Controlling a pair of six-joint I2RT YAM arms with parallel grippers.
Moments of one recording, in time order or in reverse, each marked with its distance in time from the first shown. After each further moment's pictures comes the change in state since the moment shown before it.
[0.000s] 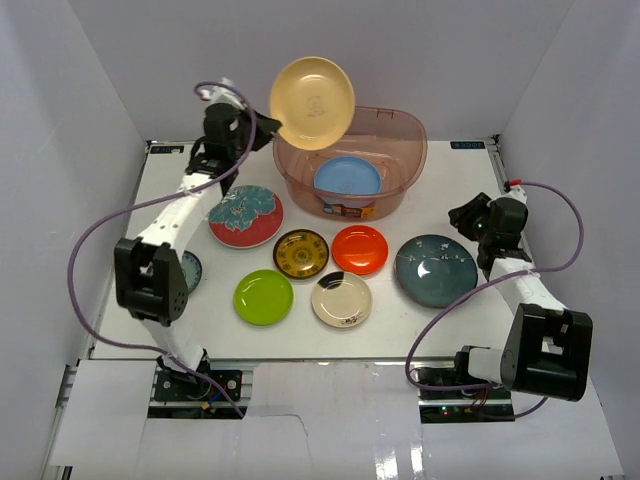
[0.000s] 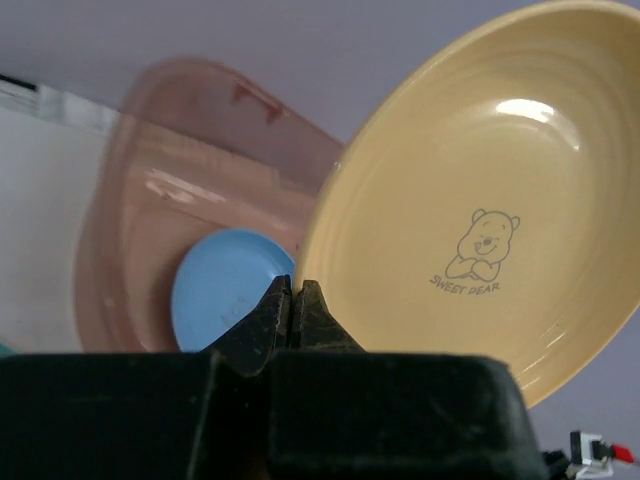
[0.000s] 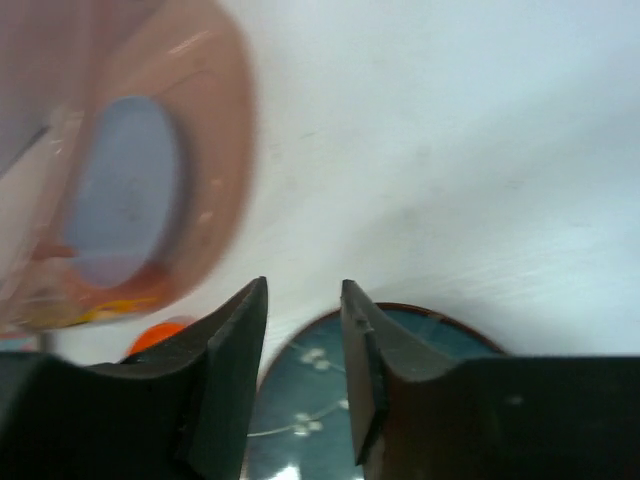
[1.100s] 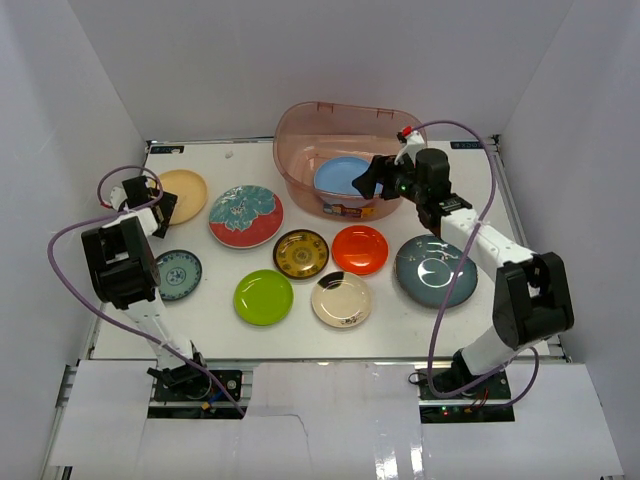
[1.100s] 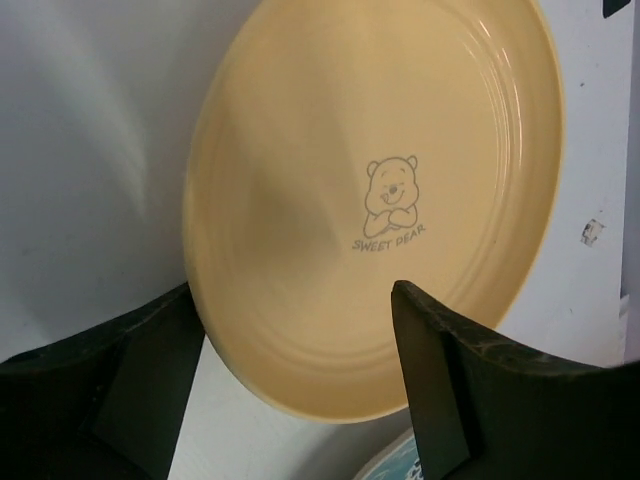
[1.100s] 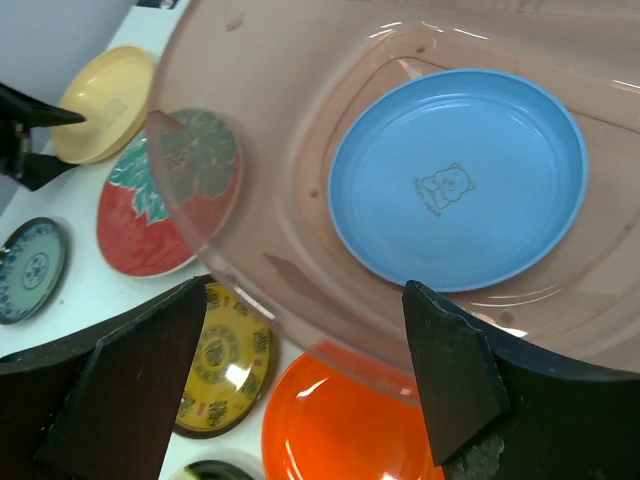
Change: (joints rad) left arm 0.546 0.194 -0.362 -0.077 -0.191 -0.144; right arm 0.444 0.338 0.491 -0.050 -0.122 -0.232
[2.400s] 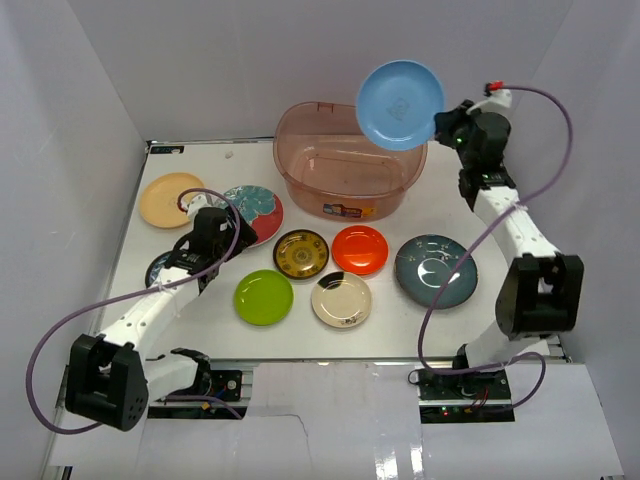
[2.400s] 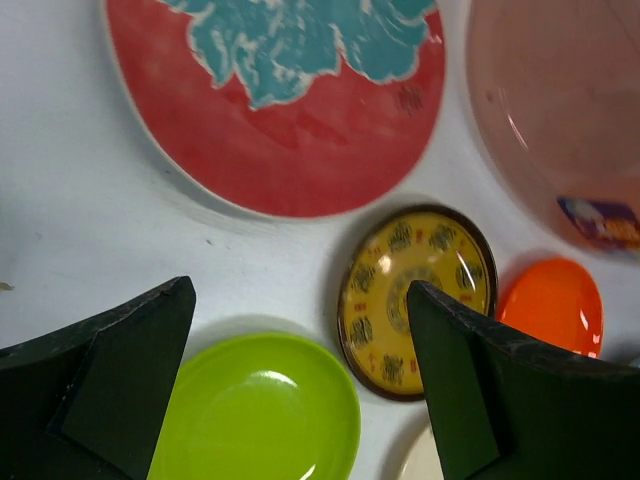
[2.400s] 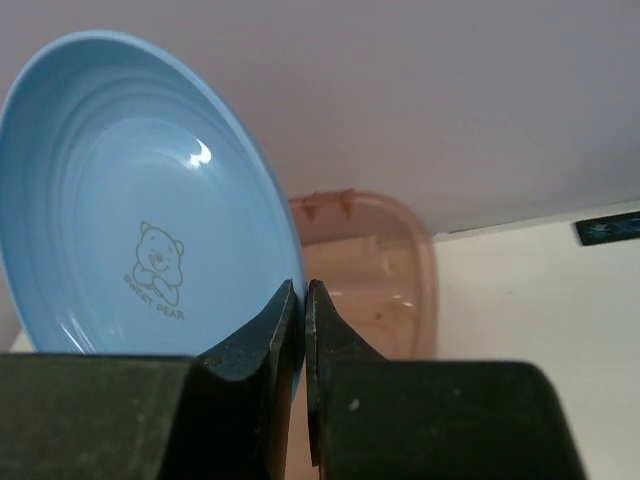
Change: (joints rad) left arm -0.653 -0.776 -0.427 -0.243 -0.151 0.202; right arm -0.288 -0.058 0.130 0.137 0.287 0.139
